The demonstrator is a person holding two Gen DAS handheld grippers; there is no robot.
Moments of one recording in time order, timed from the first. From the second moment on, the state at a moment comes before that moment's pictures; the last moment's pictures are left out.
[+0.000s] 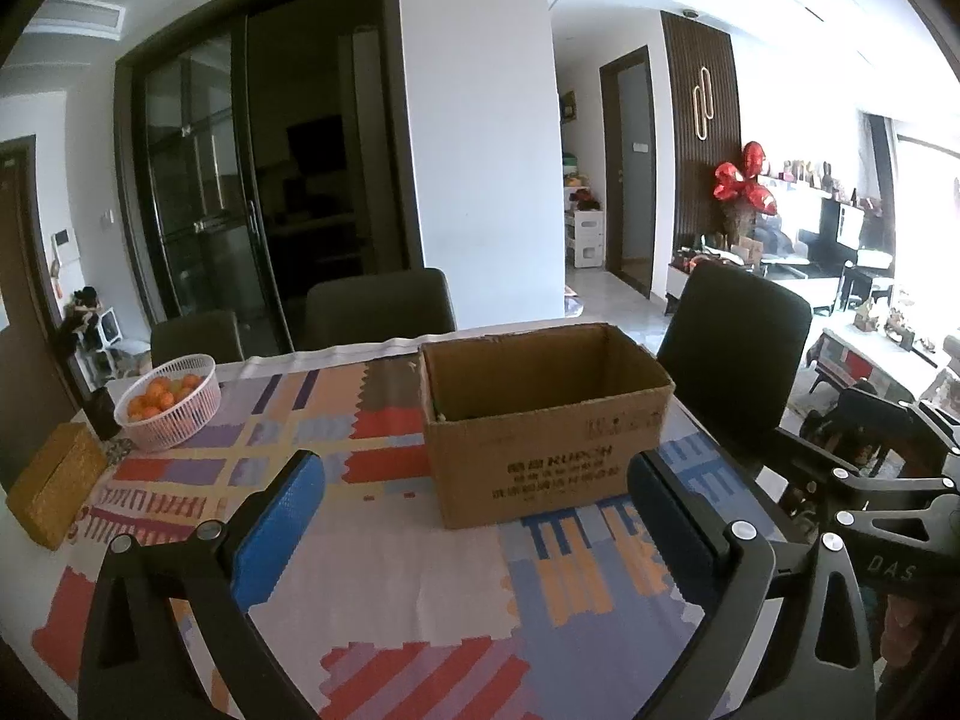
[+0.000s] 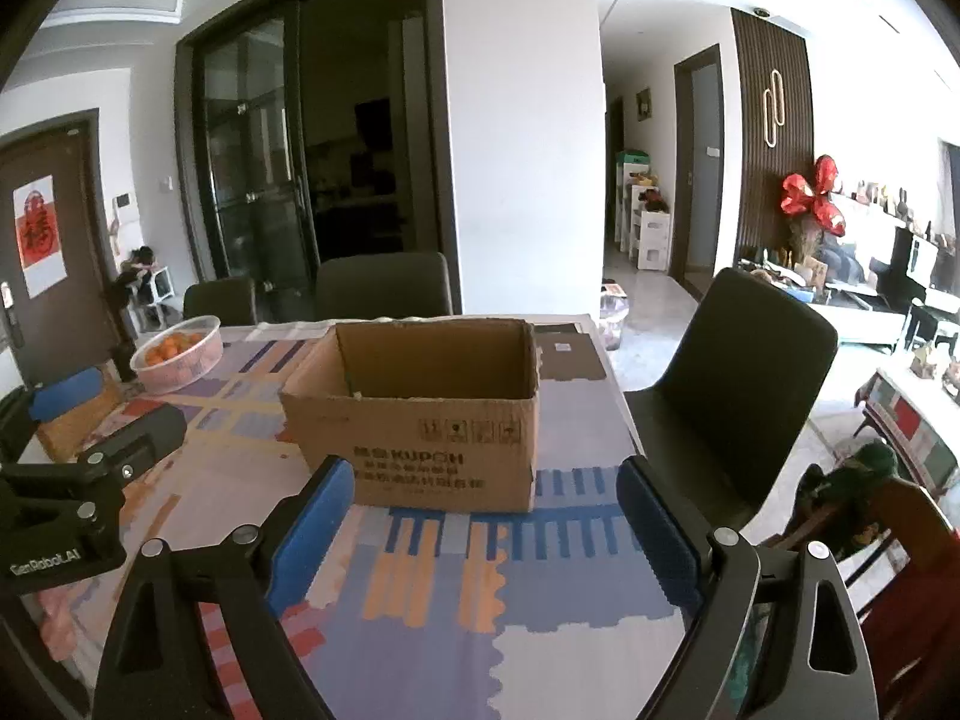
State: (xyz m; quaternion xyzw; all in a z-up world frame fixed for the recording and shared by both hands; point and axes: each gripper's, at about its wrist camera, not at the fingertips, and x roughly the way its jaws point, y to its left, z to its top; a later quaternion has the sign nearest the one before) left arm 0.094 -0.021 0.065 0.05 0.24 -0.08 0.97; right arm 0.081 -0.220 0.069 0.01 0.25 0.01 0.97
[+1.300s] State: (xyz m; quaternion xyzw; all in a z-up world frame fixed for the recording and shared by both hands) left arm 0.032 -0.014 0.053 0.05 0.25 -0.08 0.96; right arm 0.010 -0.205 0.066 -0.02 0.24 0.01 0.97
